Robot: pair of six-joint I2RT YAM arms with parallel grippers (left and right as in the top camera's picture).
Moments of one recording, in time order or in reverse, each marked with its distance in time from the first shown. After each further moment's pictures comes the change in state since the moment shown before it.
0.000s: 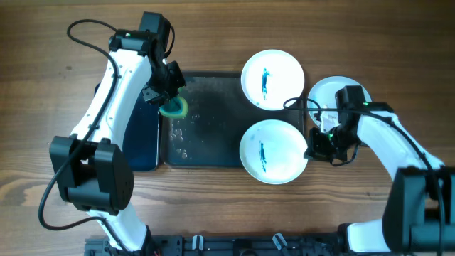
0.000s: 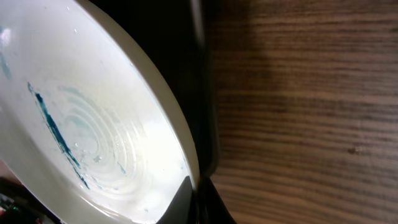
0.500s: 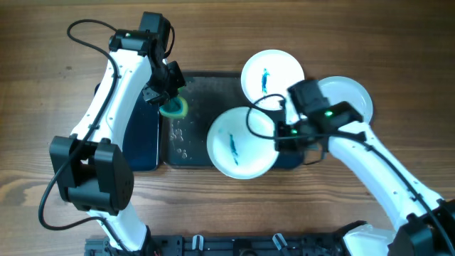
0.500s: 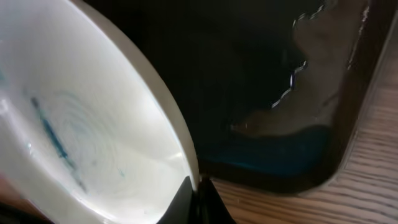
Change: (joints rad) left arm 0.000 0.000 0.000 0.000 0.000 0.000; right arm 0.429 -0.141 0.141 0.061 0.208 0.315
